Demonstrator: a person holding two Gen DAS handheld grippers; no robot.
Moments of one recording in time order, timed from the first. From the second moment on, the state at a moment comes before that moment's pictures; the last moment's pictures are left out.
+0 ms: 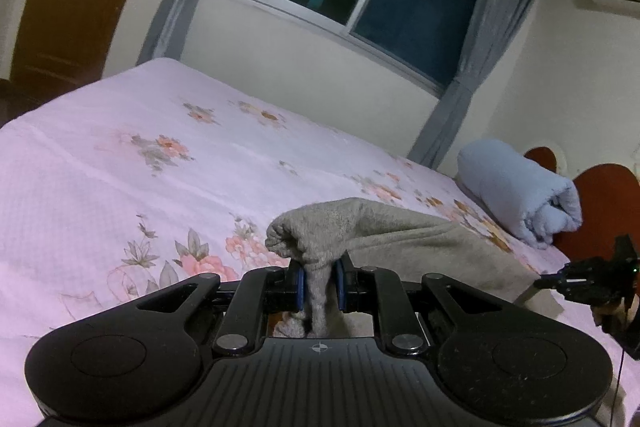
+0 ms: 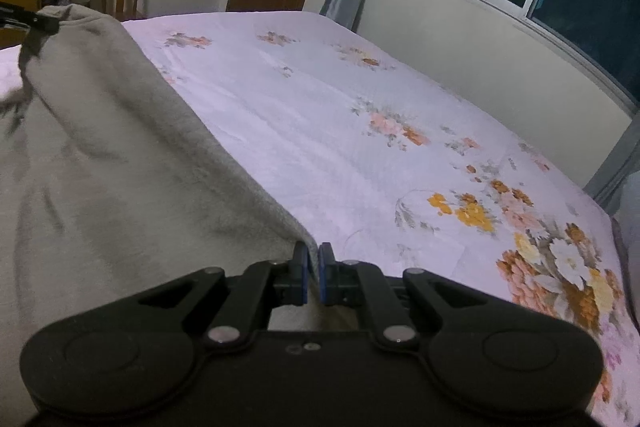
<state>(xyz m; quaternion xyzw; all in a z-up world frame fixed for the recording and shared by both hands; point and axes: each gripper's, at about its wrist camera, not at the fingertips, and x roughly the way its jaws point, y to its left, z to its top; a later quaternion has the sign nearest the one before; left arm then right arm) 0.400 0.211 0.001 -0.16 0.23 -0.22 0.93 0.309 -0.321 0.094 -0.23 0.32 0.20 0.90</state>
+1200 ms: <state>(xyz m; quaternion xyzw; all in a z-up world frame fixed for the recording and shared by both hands) 0.236 0.202 -0.021 -0.28 0.40 -0.04 0.87 0.065 -0.274 0.046 -0.16 0.31 0.12 0.93</state>
